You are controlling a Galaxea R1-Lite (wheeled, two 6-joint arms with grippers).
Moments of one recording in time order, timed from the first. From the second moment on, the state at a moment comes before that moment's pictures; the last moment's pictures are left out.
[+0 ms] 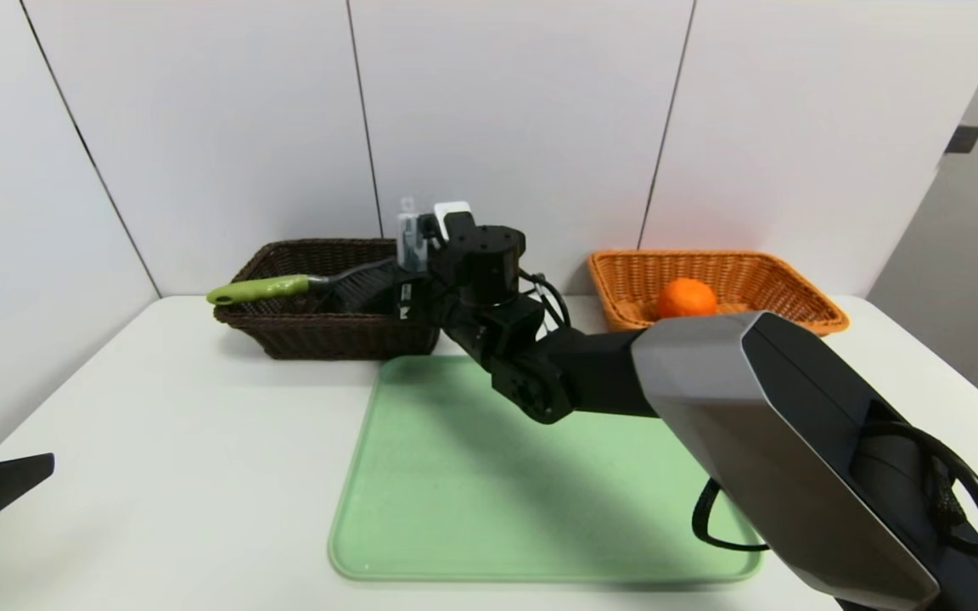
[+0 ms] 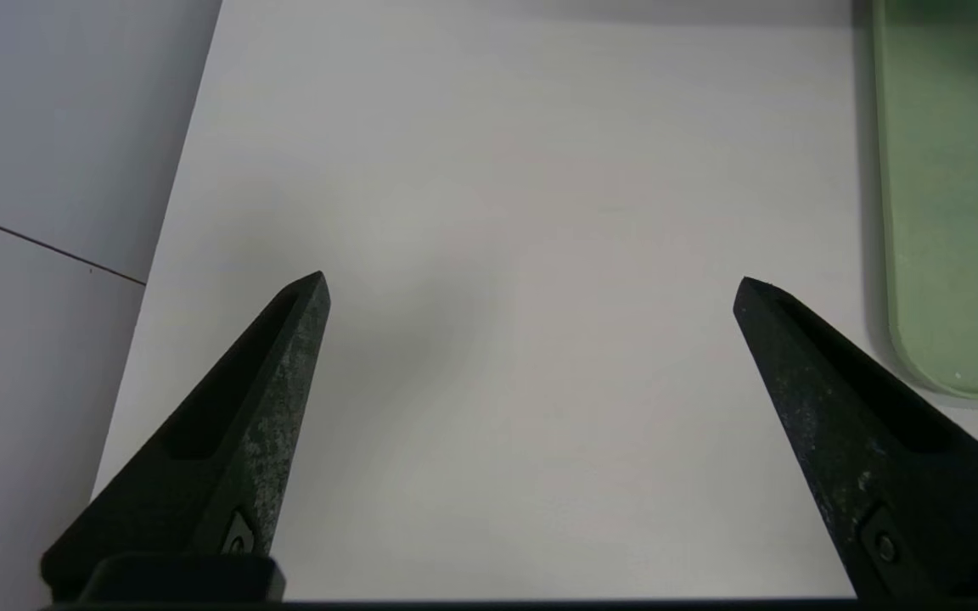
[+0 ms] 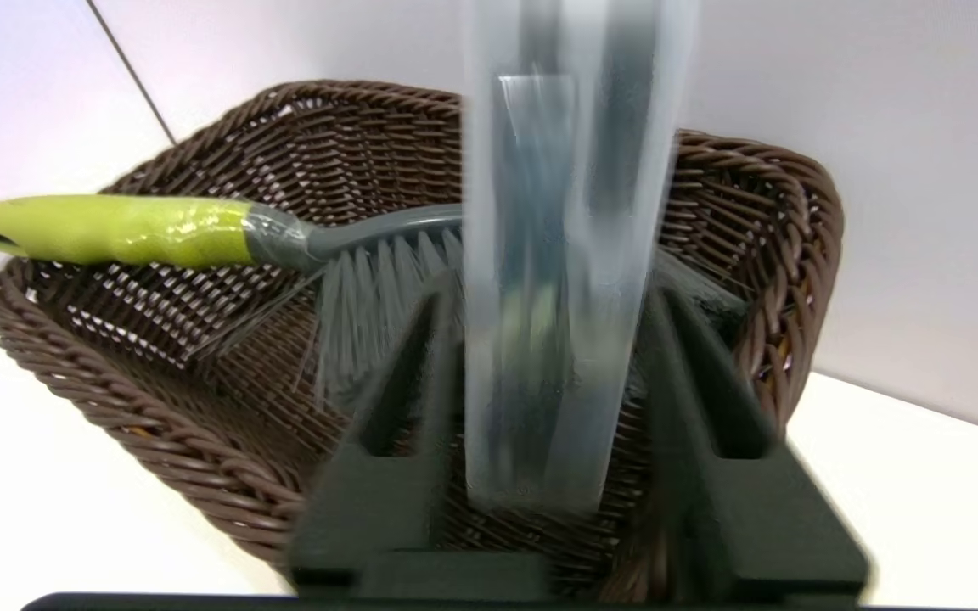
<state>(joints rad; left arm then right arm) -0.23 0.90 -0.87 0.53 0.33 -0.15 0.76 2.51 -1.95 -0.58 -0.19 0.10</state>
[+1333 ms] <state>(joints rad) -0.25 1.02 -1.14 0.53 0.32 -0.06 0.62 1.82 -1.95 0.55 -0.12 0.02</state>
